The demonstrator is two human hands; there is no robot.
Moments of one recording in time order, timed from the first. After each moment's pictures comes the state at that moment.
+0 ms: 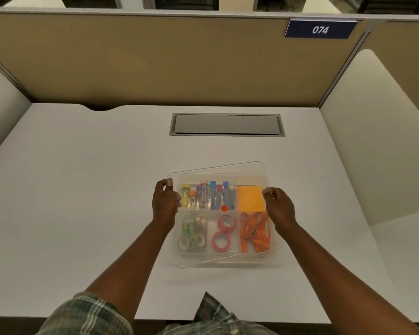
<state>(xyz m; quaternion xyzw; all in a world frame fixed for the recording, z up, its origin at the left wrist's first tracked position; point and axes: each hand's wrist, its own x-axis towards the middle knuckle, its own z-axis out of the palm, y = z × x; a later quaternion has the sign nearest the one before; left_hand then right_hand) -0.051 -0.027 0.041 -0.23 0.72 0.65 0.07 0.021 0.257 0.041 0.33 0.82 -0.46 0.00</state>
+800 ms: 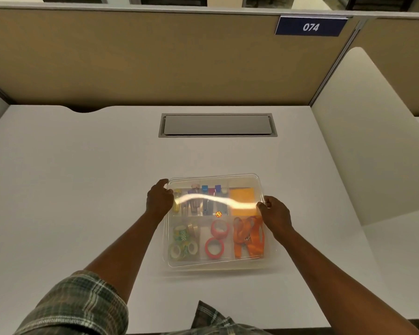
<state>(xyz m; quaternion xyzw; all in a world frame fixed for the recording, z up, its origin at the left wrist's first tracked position) -0.100 -0.029 0.013 -0.10 0.91 0.39 0.12 0.020 0.275 0.017 0.33 0.85 -0.40 0.04</state>
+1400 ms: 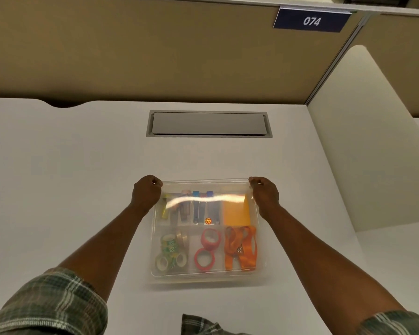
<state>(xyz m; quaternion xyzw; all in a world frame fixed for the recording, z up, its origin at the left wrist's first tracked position) -0.150 -0.023 0.012 -0.12 0.90 0.40 0.15 -0.064 0.288 0.020 0.41 0.74 -0.53 -0.02</state>
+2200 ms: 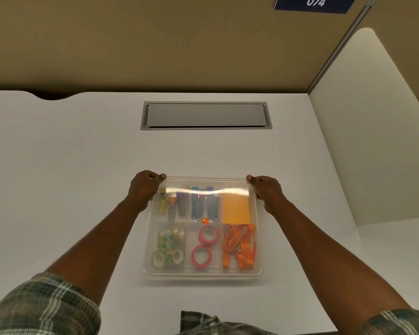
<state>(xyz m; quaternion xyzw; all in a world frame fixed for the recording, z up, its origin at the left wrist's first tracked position) -0.156 -0.012 0.018 -0.17 0.84 0.47 0.20 -0.067 0.310 0.010 0.43 0.71 -0.56 0.07</state>
